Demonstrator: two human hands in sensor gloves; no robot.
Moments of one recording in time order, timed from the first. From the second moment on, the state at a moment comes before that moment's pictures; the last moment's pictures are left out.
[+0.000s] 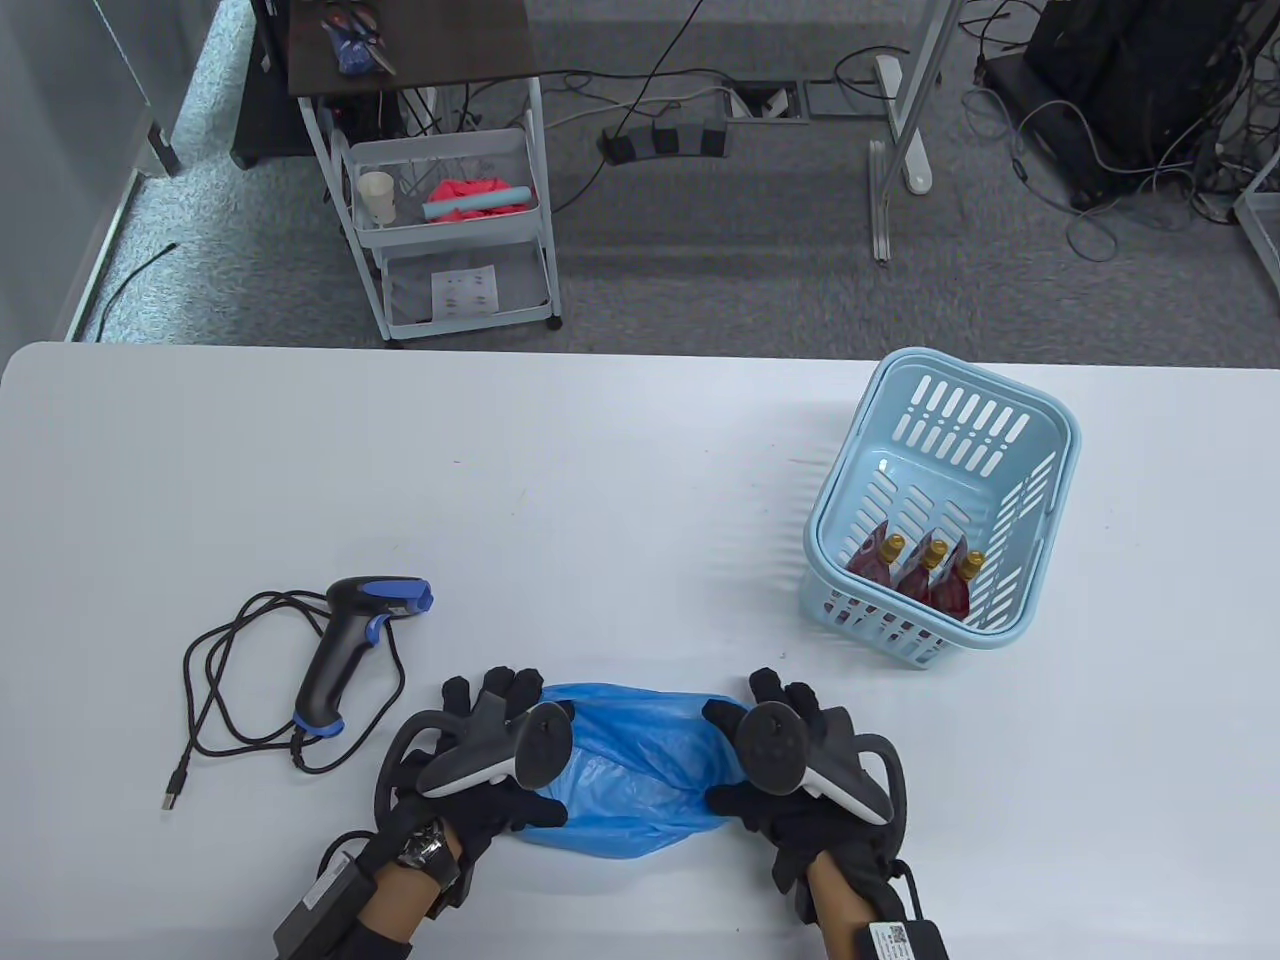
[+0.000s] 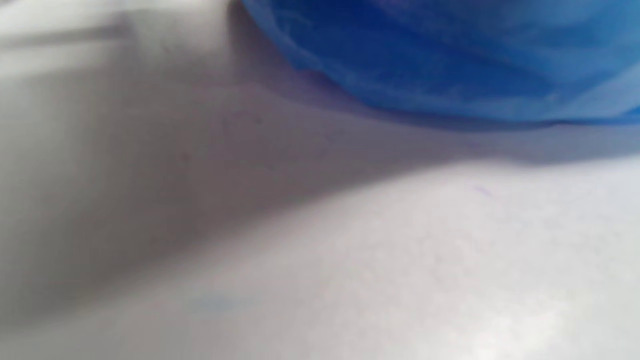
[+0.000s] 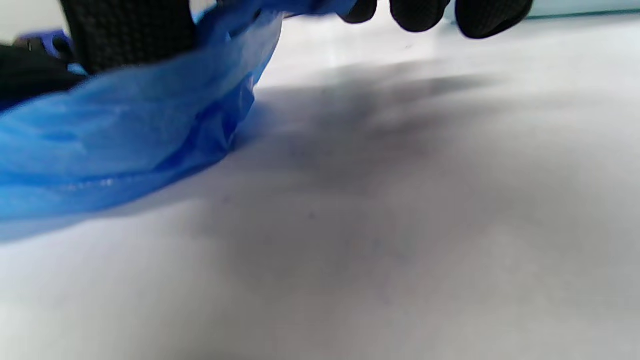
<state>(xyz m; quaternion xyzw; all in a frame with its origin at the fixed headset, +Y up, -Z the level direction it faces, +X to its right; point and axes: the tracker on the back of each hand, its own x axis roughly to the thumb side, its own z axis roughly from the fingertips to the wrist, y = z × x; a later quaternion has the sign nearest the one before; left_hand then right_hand) -0.146 -0.786 -0.193 -0.25 -0.17 -0.02 0.95 0.131 -0.766 -0.185 0.10 0.17 0.97 0.12</state>
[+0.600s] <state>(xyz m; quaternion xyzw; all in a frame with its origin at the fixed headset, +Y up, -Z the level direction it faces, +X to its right) -0.146 -0.788 -0.193 -0.25 -0.17 -0.01 0.95 0.049 -0.724 -0.173 0.24 0.07 0.97 0.05</state>
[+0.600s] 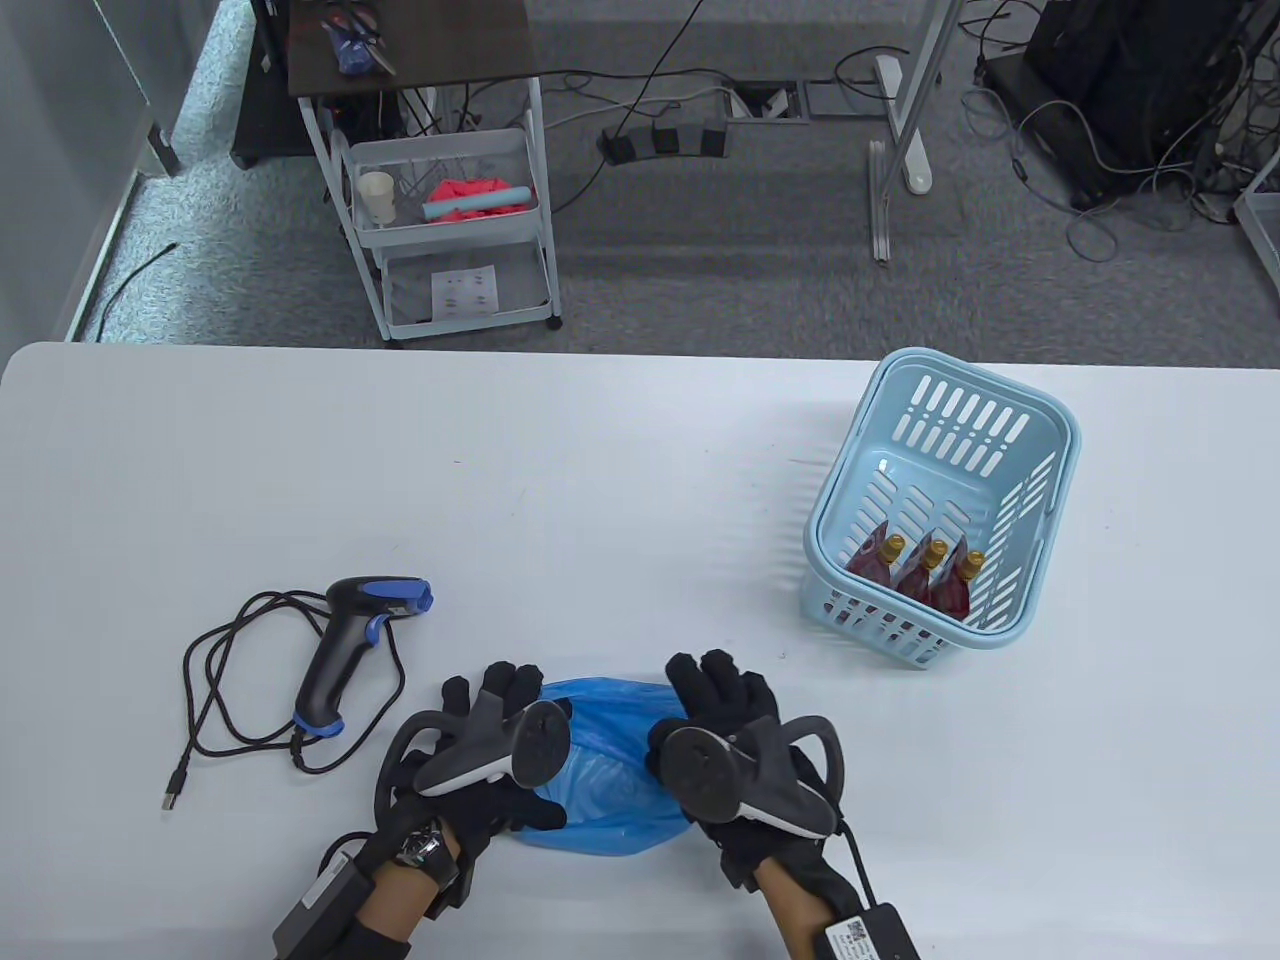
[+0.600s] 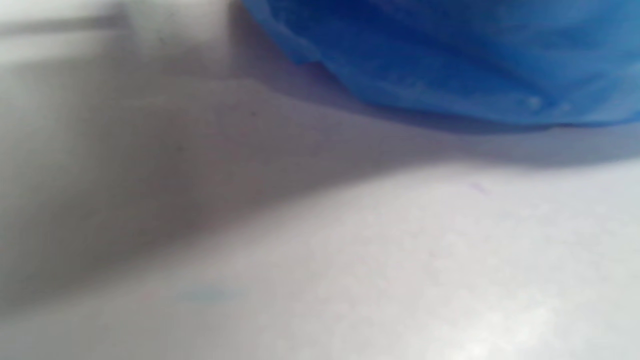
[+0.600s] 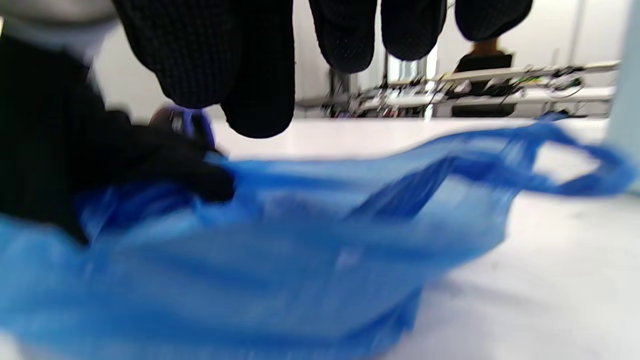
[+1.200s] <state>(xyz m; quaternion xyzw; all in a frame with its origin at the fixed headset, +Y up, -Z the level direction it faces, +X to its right) -0.151 -0.762 -0.194 -0.21 -0.18 0.03 0.96 0.060 -0.779 -0.208 0.12 0.28 0.95 -0.09</state>
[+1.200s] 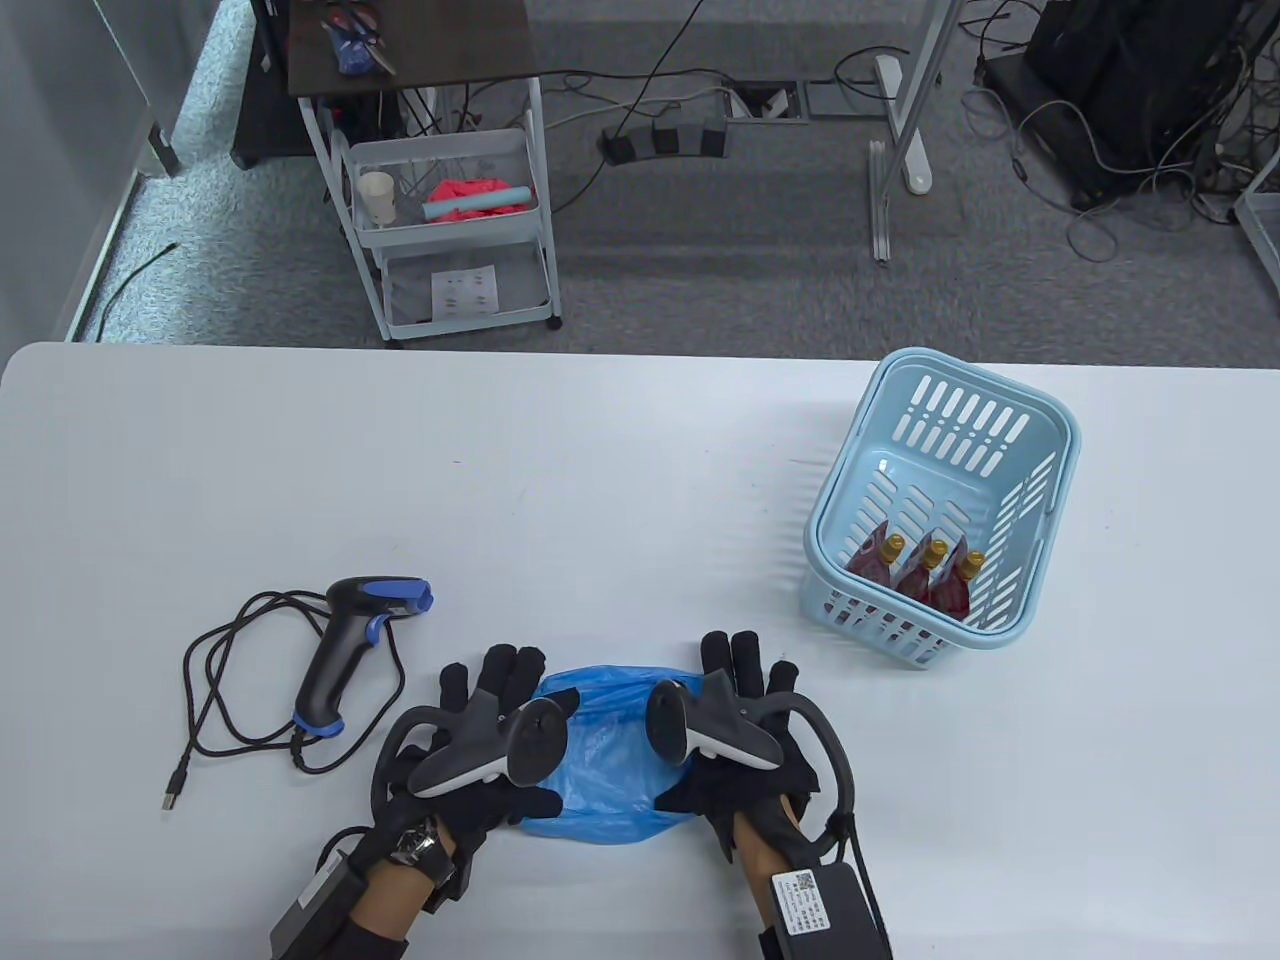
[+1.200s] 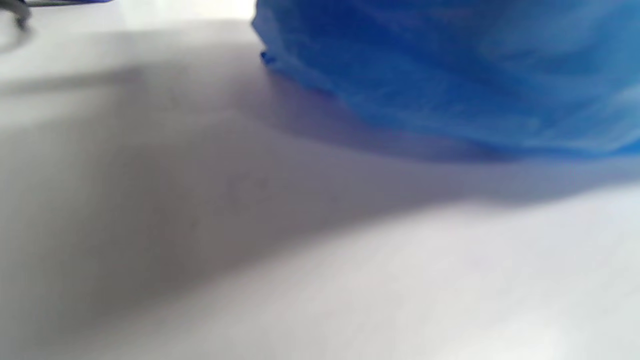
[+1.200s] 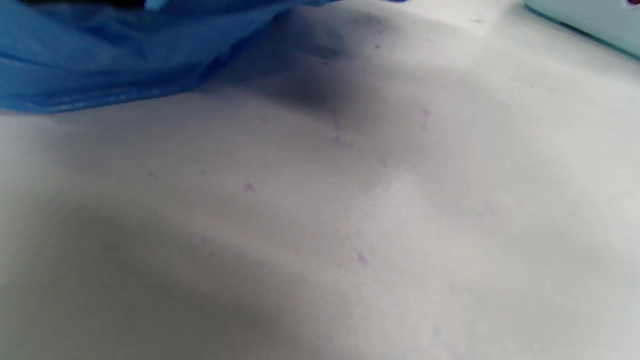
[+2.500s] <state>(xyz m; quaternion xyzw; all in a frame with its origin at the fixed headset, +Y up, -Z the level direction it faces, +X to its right) -0.162 -0.781 -0.197 -0.23 -0.14 -0.02 0.96 0.073 -0.755 -0.194 0.15 0.14 0.98 0.08</state>
